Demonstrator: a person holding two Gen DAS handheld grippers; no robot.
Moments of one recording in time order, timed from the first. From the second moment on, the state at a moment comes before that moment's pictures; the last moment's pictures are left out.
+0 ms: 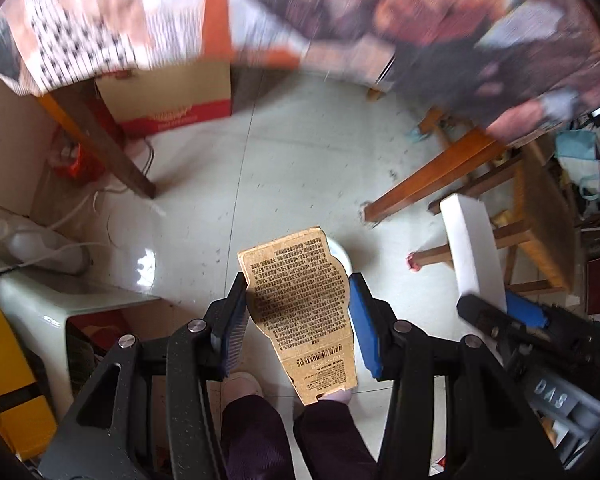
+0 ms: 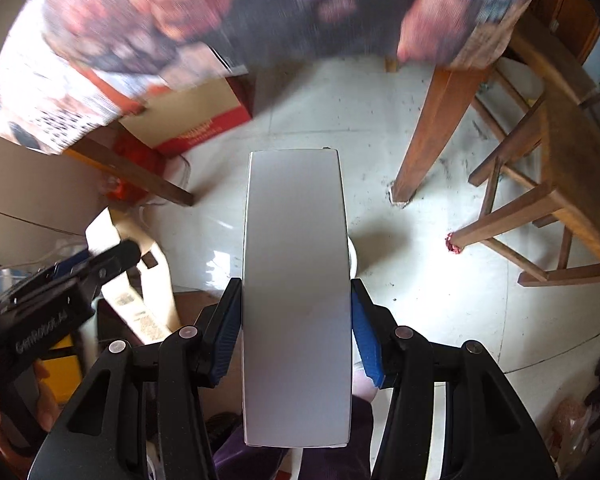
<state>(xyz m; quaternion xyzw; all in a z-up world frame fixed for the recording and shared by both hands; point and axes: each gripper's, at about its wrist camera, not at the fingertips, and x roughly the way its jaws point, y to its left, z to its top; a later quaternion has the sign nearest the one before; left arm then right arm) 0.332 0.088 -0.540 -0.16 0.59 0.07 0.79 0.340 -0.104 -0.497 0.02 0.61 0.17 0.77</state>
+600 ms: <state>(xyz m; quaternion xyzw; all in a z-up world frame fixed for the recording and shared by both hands) 0.362 0.075 -0.623 -0.17 0.61 0.04 0.77 0.359 -0.122 -0.540 0.03 0.62 0.16 0.77</state>
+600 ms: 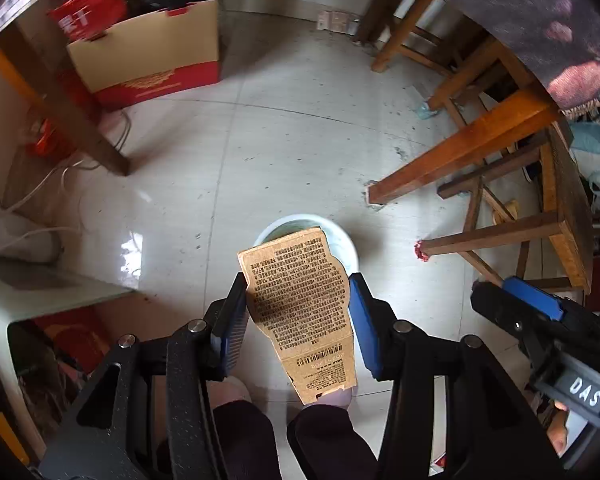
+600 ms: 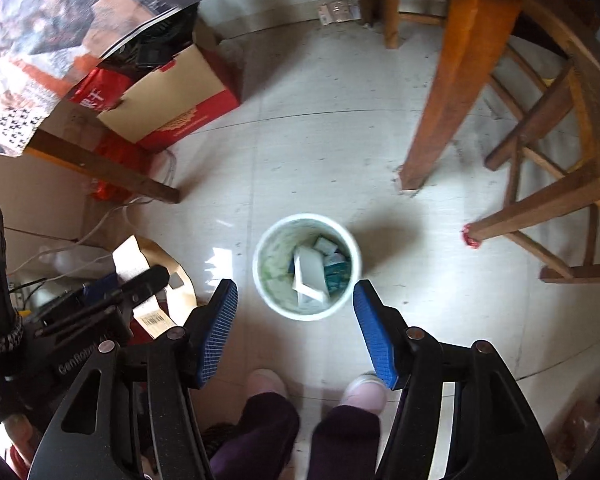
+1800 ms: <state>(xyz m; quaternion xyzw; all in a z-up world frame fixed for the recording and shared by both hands) 0.330 0.090 -0.296 -0.09 0.52 0.03 0.85 0.311 -0.113 -0.251 0.03 0.50 0.15 0.85</state>
